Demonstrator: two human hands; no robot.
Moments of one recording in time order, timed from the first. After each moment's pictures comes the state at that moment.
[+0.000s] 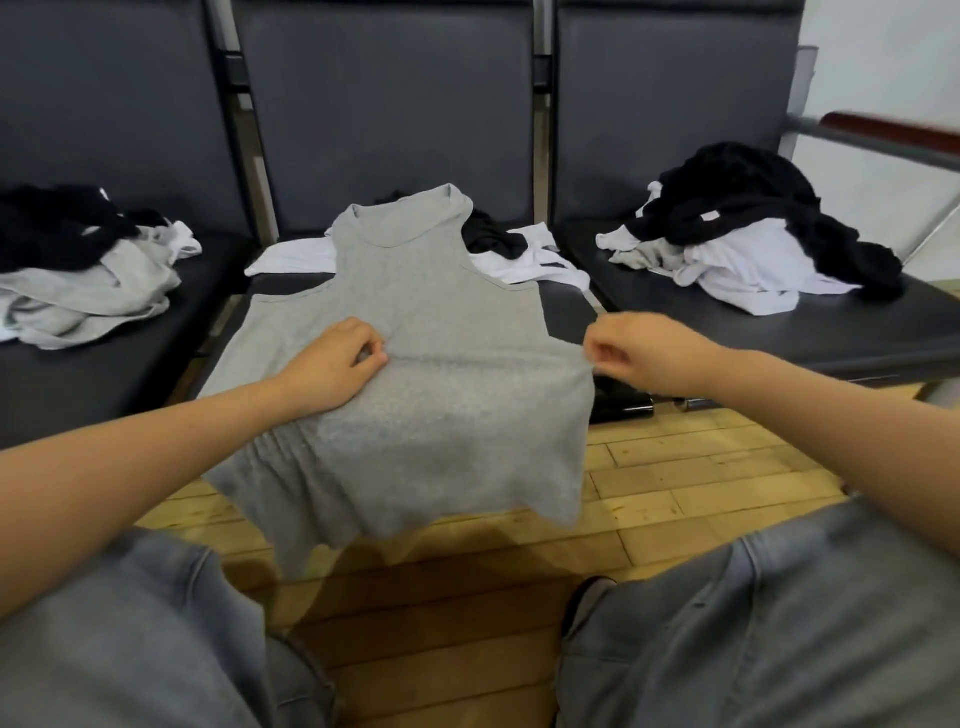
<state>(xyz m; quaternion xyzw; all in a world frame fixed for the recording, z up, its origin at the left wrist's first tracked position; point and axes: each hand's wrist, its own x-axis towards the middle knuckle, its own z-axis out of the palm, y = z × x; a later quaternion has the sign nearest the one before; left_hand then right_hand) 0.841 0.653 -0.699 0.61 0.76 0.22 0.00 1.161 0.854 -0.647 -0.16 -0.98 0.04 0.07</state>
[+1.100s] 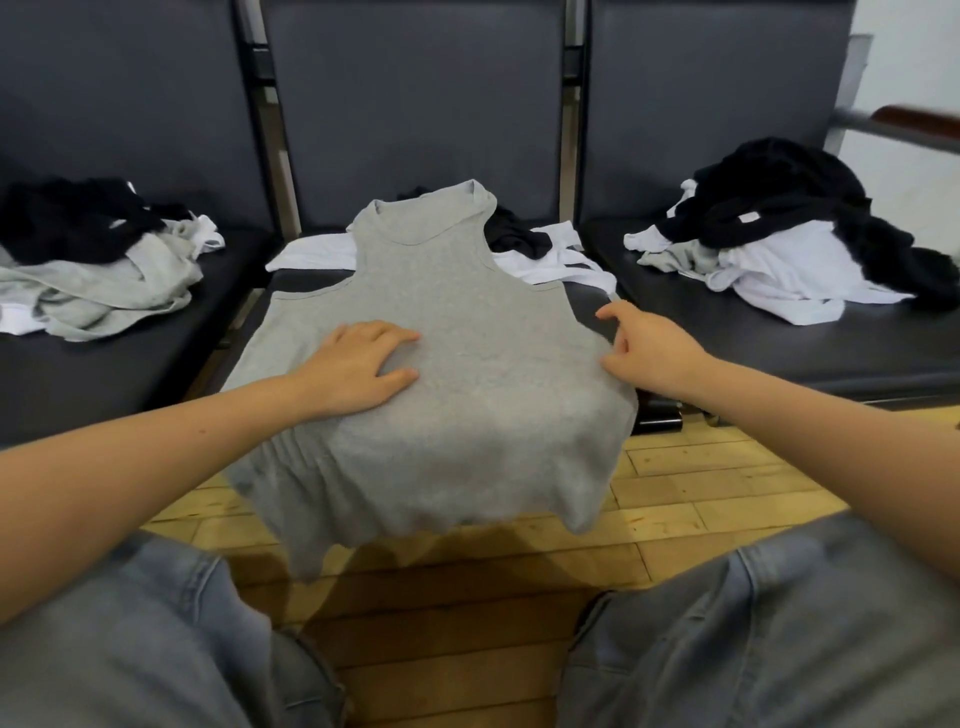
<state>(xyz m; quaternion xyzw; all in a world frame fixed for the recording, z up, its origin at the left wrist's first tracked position) 0.846 0.650 -0.694 0.59 0.80 0.11 0.01 1.124 0.861 -0.663 -0.35 -0.92 0.15 0.11</state>
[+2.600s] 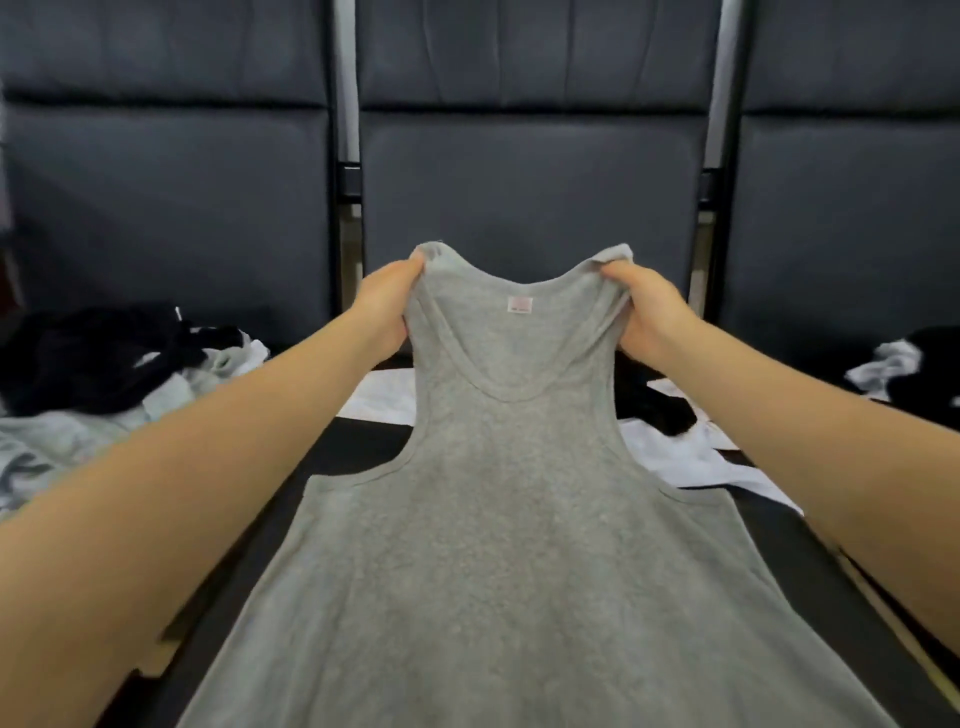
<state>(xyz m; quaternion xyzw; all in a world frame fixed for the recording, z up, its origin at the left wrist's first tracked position) 0.656 0.814 -0.576 0.19 0.62 0.73 0.21 0.827 0.998 -0.582 -0.27 -0.55 0.71 0.34</state>
